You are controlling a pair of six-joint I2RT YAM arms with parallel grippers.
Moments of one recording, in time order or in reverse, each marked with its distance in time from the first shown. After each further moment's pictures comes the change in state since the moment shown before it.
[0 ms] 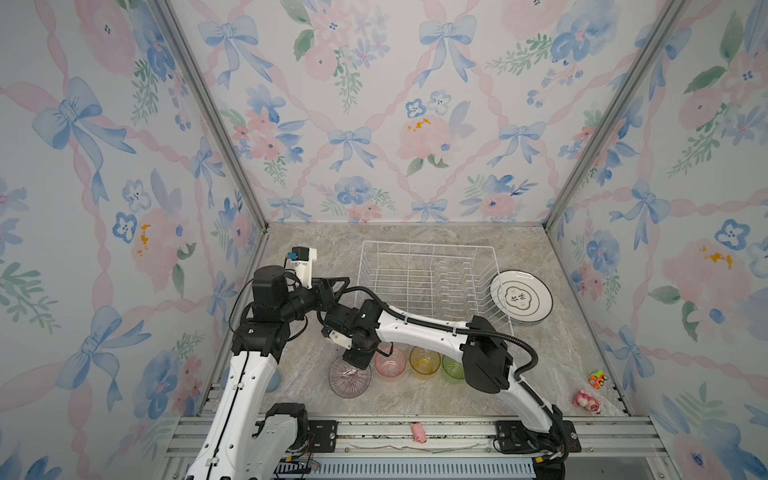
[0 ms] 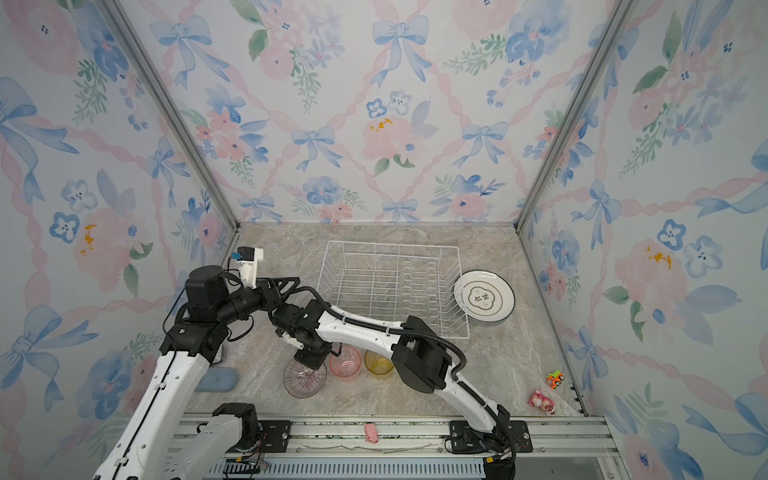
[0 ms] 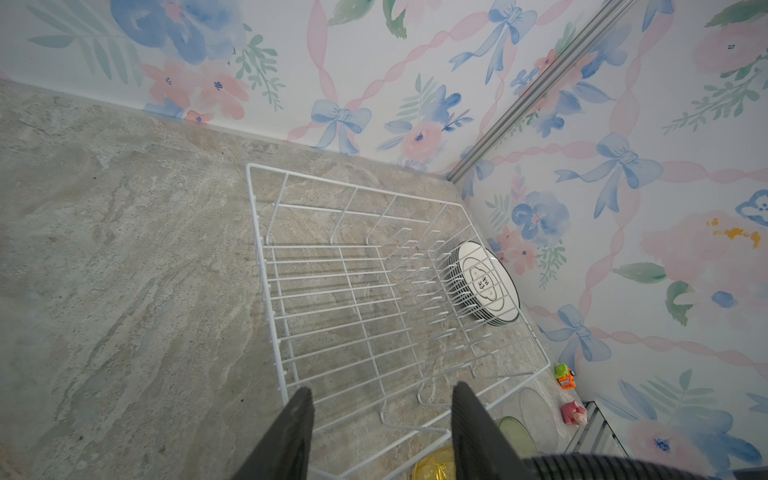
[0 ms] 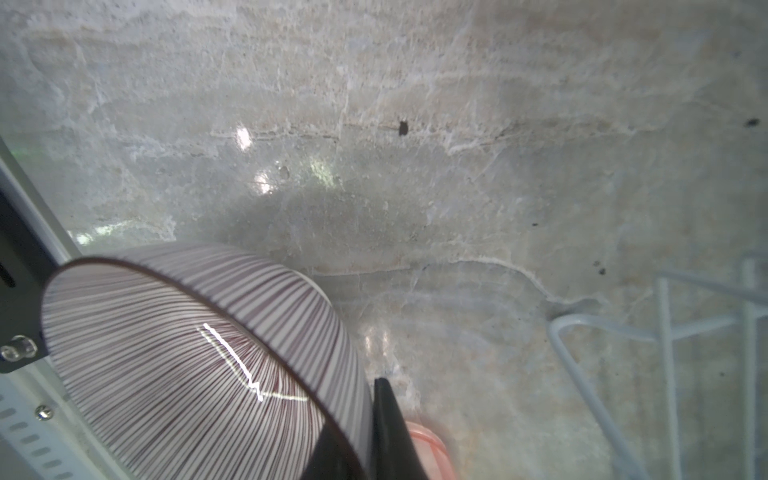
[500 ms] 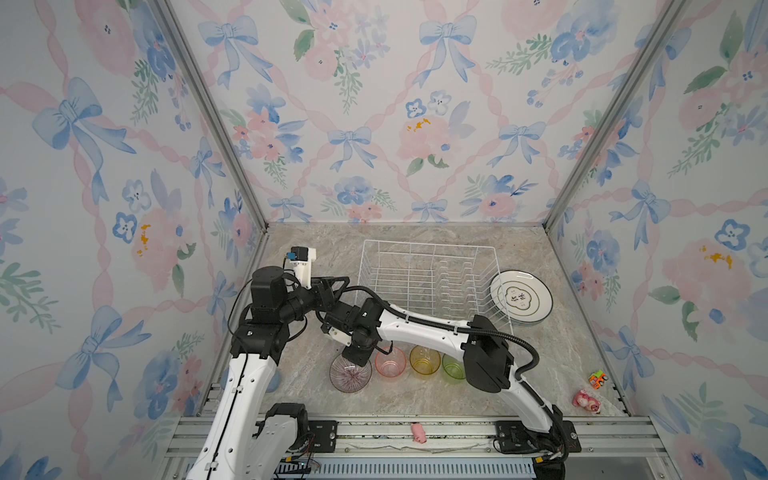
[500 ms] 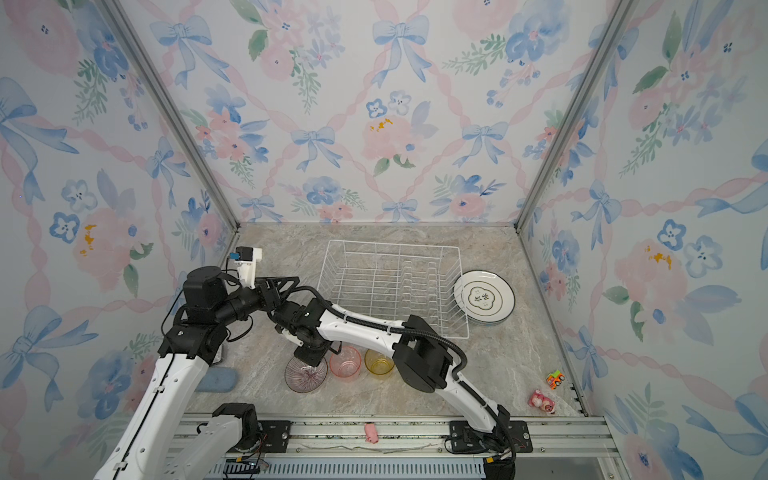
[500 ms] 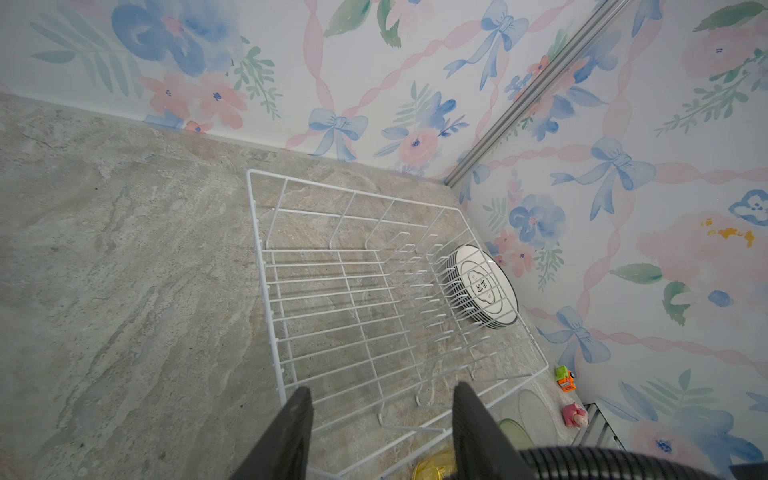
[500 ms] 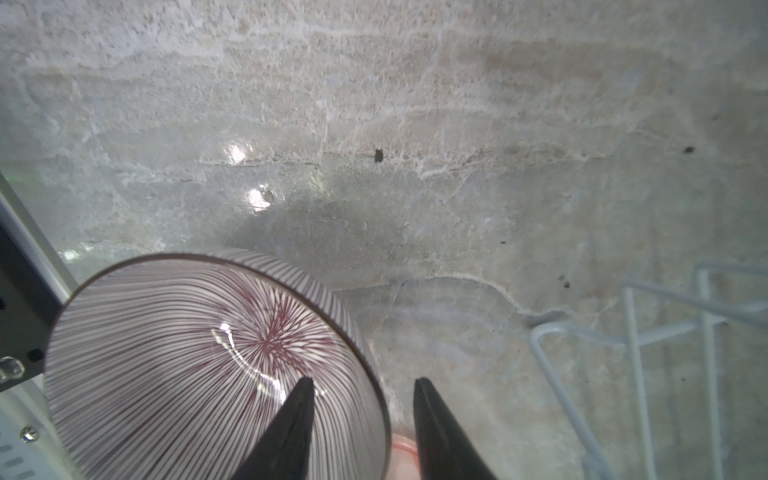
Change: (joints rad) left arm 0.001 -0.018 0.000 0.007 -0.001 0.000; right arm -0.006 -0.027 -0.023 0.048 0.014 -0.002
